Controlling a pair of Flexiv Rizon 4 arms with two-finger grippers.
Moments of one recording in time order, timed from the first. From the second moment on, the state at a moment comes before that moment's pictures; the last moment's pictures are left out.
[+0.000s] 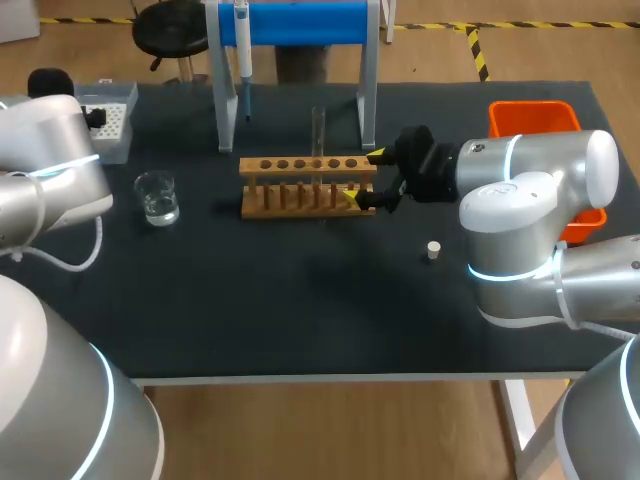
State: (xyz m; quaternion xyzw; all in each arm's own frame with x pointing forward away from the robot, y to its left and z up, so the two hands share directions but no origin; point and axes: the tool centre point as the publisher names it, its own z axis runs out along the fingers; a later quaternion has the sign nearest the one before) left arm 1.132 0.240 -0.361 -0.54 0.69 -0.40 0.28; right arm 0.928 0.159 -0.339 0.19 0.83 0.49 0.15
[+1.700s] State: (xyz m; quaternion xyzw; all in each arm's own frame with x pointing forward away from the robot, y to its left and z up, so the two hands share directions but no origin) left arm 1.135 0.239 -0.367 -0.53 0.69 -0.39 0.28; right arm 0.928 0.159 -0.339 0.19 0.83 0.49 0.15
